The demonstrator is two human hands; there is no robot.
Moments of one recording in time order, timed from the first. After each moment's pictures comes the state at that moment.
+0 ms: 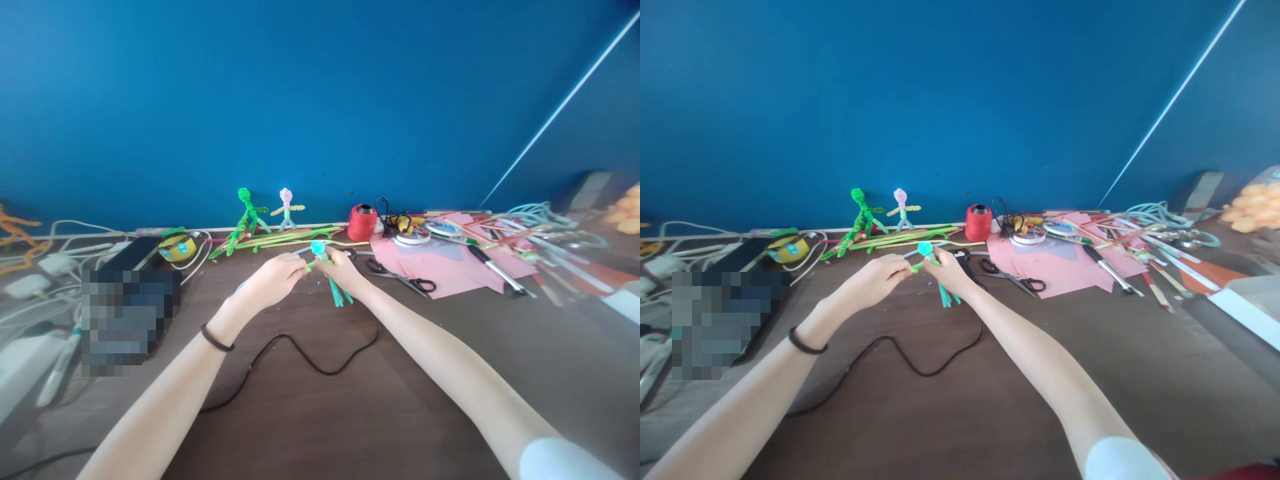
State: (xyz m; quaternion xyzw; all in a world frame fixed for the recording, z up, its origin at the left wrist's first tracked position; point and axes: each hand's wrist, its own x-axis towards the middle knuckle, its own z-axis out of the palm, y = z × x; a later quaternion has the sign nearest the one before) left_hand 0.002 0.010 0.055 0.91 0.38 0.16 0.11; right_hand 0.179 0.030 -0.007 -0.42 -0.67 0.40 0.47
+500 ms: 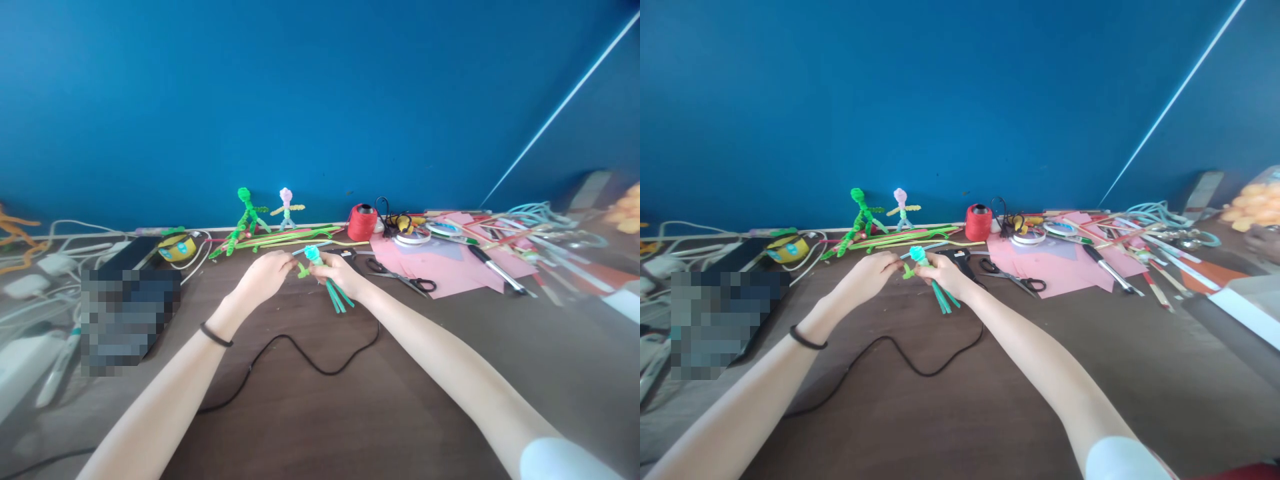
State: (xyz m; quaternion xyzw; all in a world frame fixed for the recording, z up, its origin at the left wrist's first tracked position) left_hand -0.005 0.022 0.048 0.86 0.48 0.15 0.10; right_hand 0.174 0.022 0.001 -0.32 -0.62 0.57 0.43
